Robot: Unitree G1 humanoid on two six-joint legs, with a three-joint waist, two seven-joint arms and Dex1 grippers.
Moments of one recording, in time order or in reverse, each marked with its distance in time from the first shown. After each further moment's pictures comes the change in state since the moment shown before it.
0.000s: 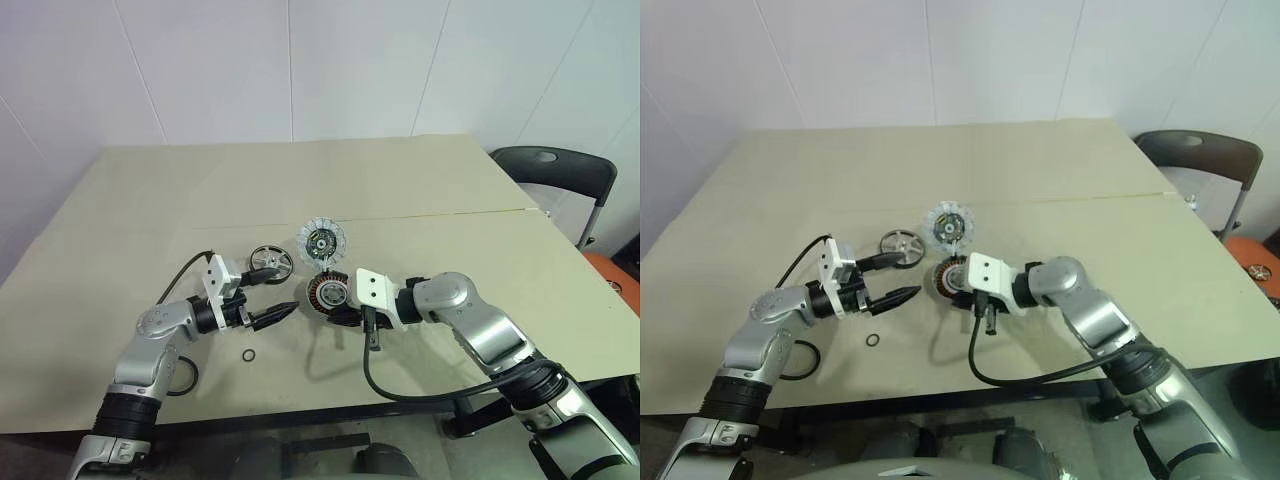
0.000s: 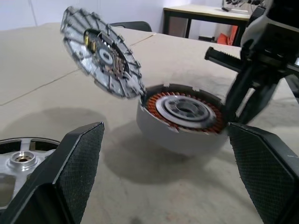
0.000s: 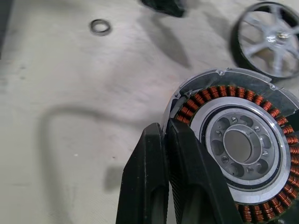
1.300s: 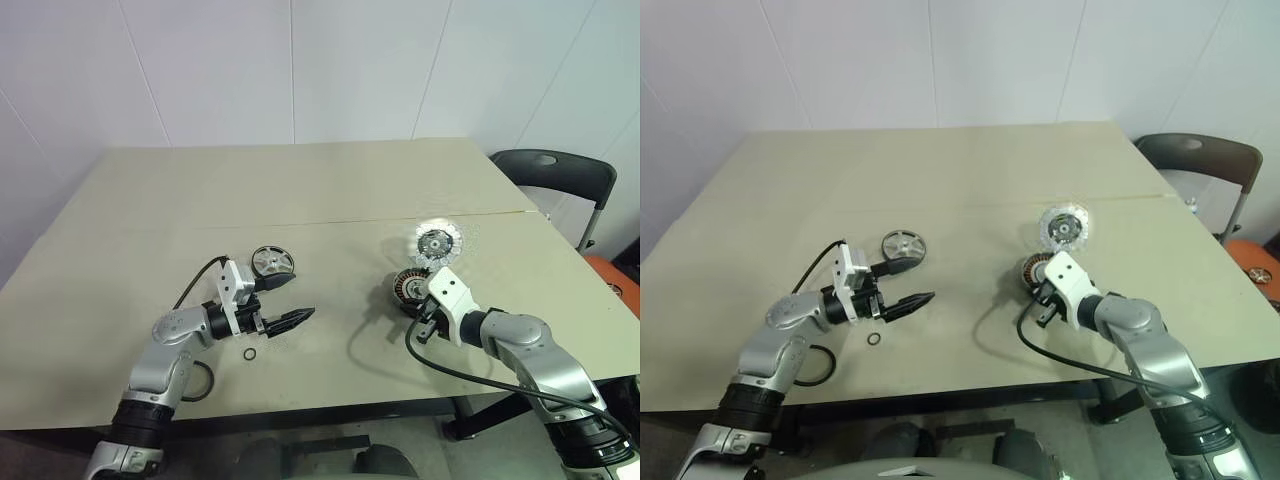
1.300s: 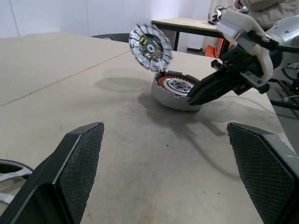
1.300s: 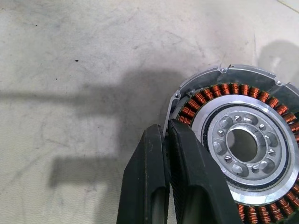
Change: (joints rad) left arm 0.025 -0.062 -0.033 -0.039 -0.001 -0.007 -0.004; right arm 0.373 -0.065 -0.375 -0.138 0.060 0.210 -0.391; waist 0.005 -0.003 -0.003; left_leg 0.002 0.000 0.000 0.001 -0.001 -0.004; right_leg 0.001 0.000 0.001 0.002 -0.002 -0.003
